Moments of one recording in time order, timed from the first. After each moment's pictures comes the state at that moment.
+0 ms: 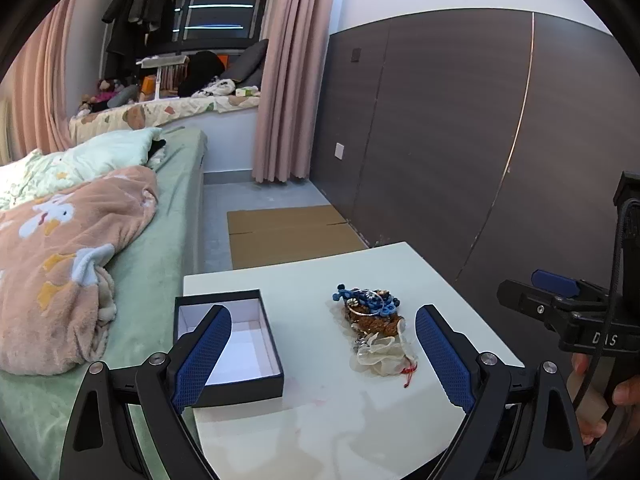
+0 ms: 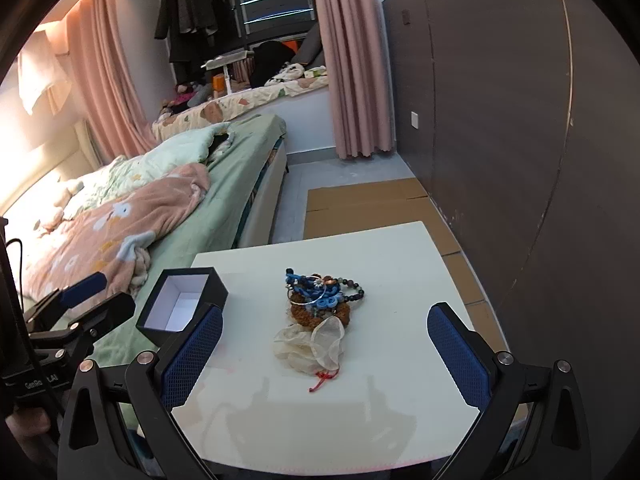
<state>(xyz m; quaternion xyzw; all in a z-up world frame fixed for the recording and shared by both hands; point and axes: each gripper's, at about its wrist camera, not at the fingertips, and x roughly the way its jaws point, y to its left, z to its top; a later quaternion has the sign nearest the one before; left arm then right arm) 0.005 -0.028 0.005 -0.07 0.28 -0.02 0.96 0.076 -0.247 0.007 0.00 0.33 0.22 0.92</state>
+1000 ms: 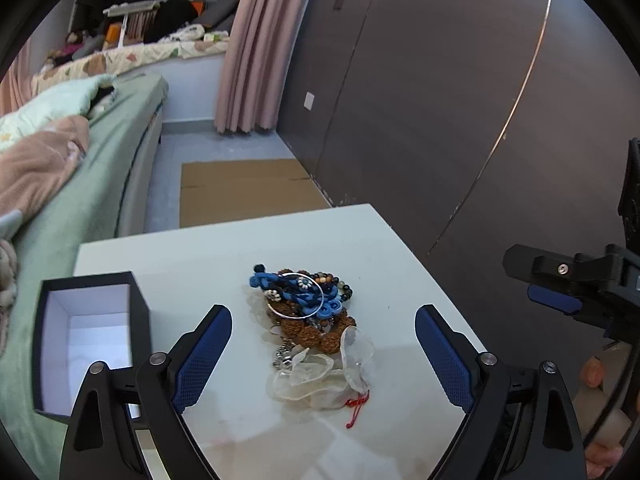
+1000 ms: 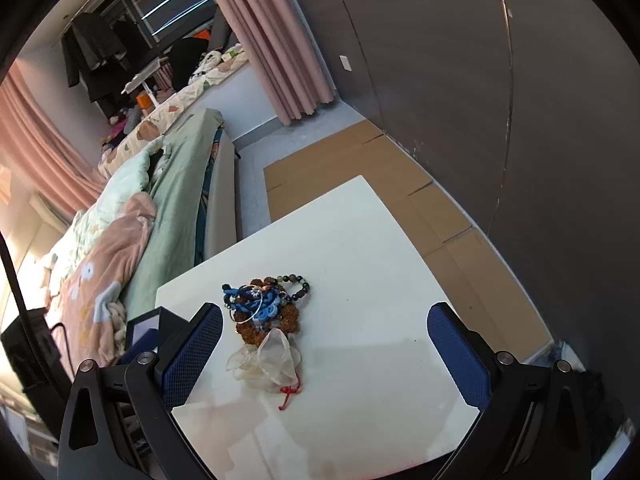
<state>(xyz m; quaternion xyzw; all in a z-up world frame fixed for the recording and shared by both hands) 0.108 -0.084 -0.055 -0.12 0.36 -0.07 0.92 0.157 -0.302 -0.027 0.15 0.42 0.15 0.88</state>
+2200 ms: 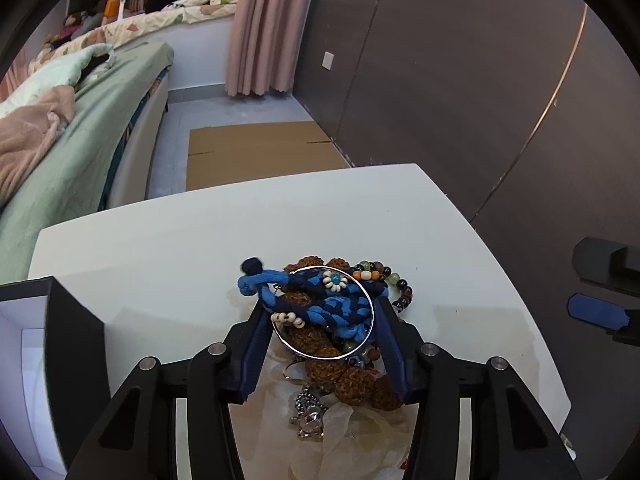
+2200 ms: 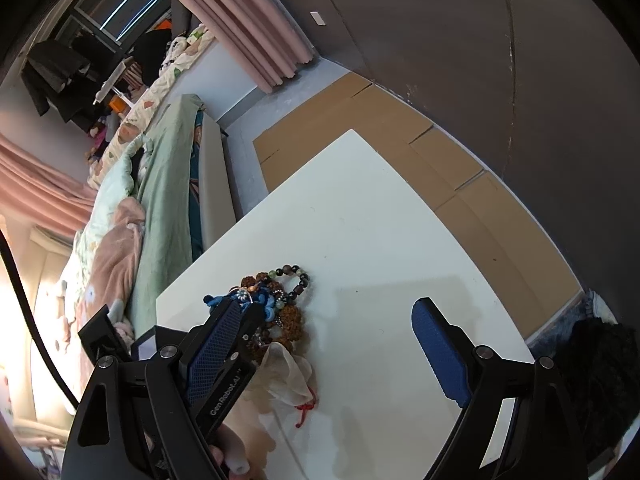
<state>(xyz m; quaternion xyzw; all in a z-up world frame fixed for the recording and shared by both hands) 0.175 -0.085 -0.119 -0.10 0.42 -0.04 0.90 0.207 -0.289 -0.074 0.21 0.50 0.14 0.83</state>
